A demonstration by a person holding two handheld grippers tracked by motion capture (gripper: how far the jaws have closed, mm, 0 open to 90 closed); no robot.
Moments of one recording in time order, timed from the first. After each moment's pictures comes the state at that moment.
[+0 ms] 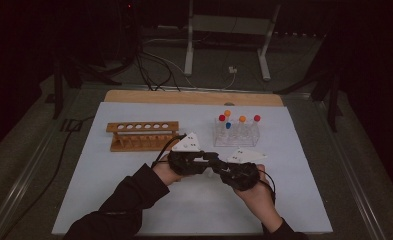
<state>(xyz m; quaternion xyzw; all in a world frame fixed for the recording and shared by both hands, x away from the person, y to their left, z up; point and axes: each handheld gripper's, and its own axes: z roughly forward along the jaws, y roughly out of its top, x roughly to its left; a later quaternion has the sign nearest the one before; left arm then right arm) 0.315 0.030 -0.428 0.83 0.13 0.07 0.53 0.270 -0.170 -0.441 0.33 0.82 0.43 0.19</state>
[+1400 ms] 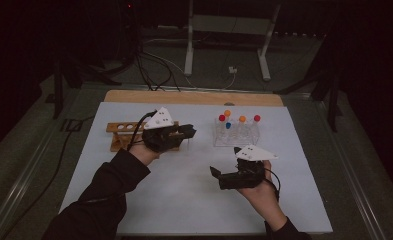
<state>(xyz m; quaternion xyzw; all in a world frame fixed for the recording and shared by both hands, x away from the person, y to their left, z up) 0.348 0.093 -0.386 0.80 0.19 0.17 0.54 0.269 -0.181 -0.433 0.36 0.77 0.47 0.22</state>
